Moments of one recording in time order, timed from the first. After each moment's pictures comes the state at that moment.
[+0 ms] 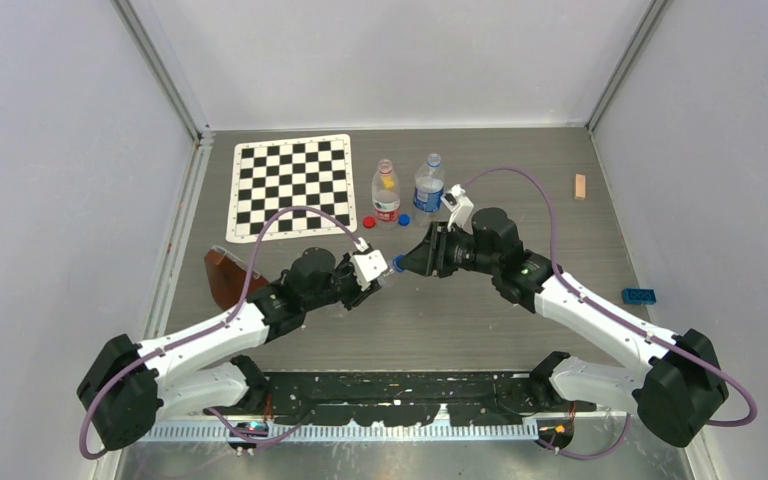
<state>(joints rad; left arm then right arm) -0.84 1.04 0.54 0.08 0.16 0.28 0.66 1.11 0.74 -0.01 -0.39 0.69</state>
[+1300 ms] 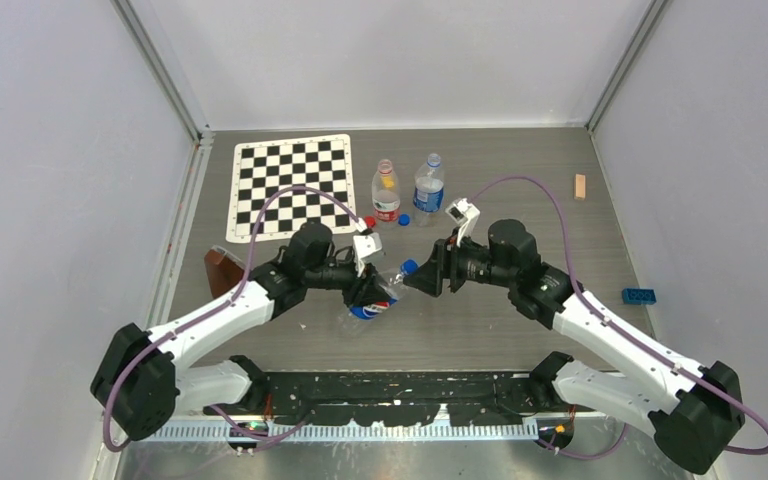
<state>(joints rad) -0.68 1.16 0.67 -0.04 0.70 0.13 0.66 0.95 0.69 -0.08 -0.48 0.48</state>
